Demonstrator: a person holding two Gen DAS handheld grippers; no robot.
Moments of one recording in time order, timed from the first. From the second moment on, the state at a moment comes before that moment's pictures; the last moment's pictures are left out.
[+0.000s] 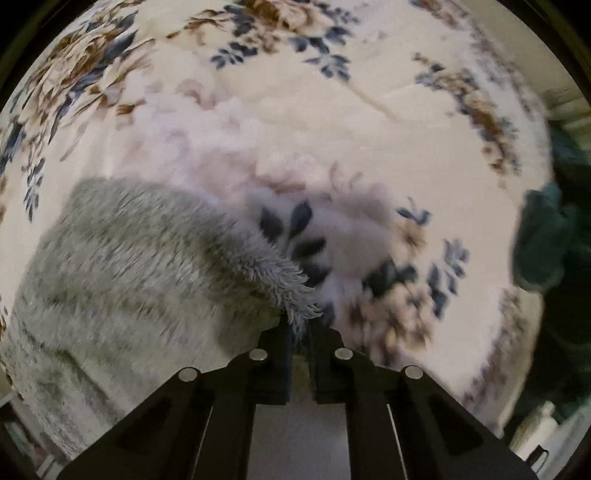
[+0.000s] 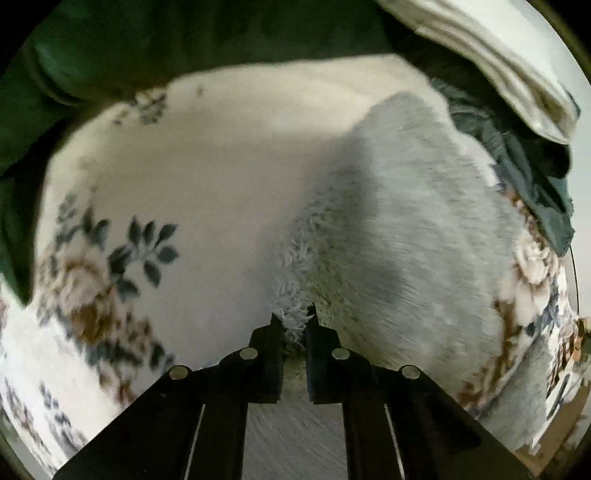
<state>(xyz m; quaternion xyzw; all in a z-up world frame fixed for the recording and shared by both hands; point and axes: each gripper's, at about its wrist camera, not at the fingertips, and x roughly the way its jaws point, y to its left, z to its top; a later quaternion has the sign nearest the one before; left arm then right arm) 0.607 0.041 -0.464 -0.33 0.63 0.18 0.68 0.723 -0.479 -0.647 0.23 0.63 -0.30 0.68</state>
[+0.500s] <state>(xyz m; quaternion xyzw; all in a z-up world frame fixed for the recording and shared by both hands) 0.386 0.086 -0.405 -0.38 0.59 0.11 0.71 0.493 -0.526 -0.472 0.26 0.57 -0.27 0.73</state>
